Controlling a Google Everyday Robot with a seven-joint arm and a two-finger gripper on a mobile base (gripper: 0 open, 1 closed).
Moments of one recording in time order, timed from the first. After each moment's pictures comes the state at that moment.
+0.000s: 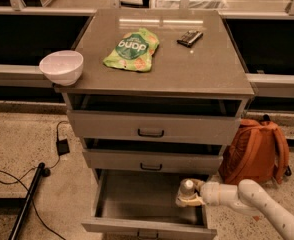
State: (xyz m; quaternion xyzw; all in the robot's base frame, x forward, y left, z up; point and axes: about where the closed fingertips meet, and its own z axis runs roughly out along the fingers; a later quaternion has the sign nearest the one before) arm 0.529 -0.170 0.345 -0.50 0.64 0.33 0.48
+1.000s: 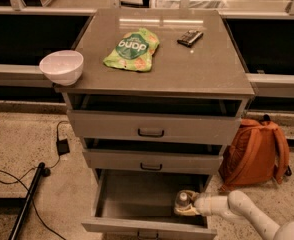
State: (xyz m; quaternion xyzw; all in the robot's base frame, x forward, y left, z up) arm 0.527 -0.170 0.224 -0.51 0.66 0.31 0.45
